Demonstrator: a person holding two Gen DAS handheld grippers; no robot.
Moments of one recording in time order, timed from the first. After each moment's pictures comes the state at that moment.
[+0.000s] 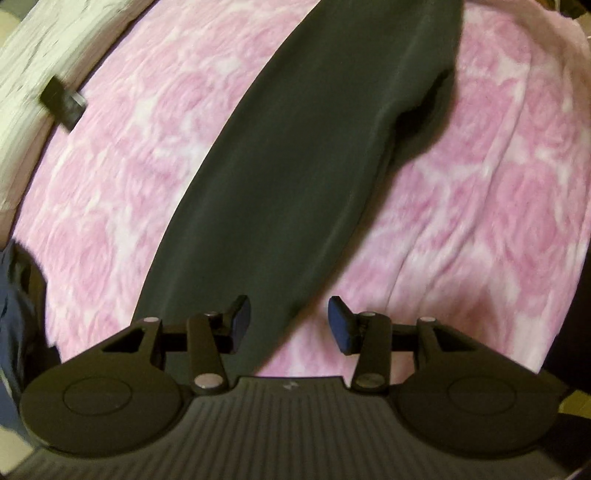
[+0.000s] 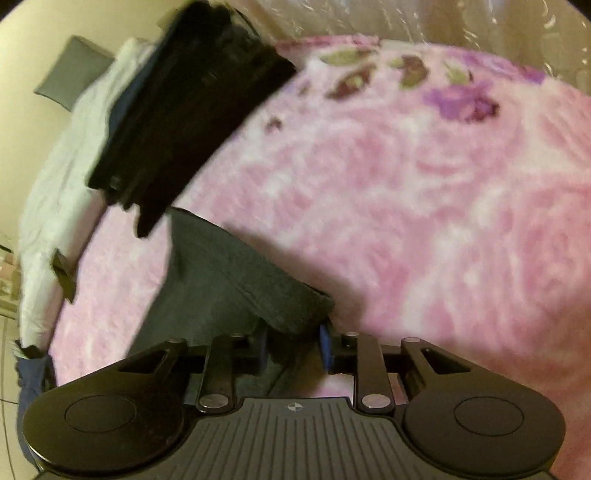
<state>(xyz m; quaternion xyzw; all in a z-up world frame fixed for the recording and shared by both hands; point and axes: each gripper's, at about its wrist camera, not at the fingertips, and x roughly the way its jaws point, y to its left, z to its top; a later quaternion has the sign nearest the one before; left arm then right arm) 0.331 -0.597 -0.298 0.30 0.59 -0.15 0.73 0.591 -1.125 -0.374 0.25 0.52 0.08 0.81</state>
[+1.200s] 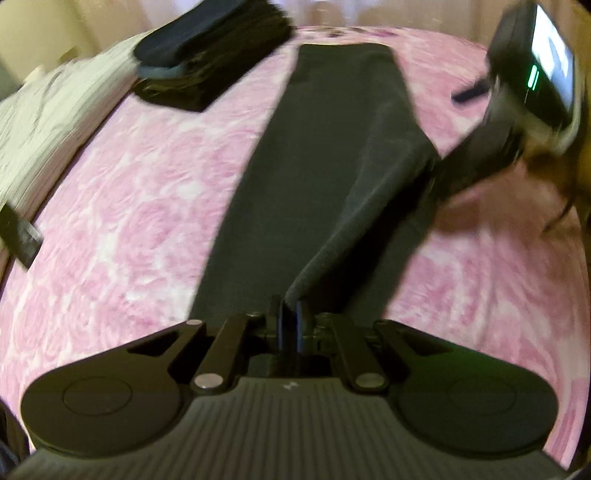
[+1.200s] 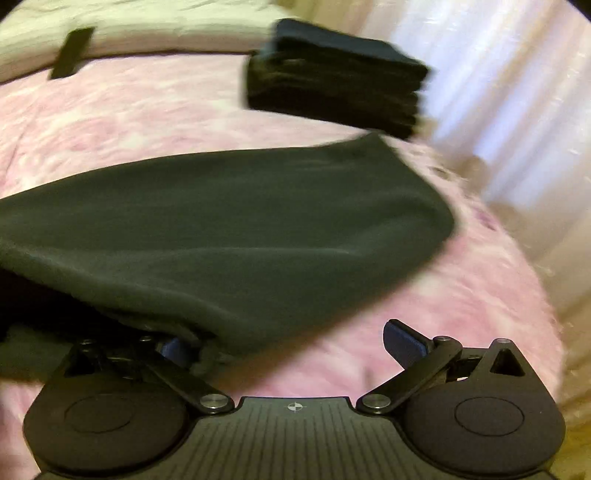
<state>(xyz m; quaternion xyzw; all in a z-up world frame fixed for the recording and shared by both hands) 0.373 -0.590 -0.319 0.32 0.41 -0.36 0.78 0.407 -0.846 -0.381 -0.15 0.44 -0.02 0.89</state>
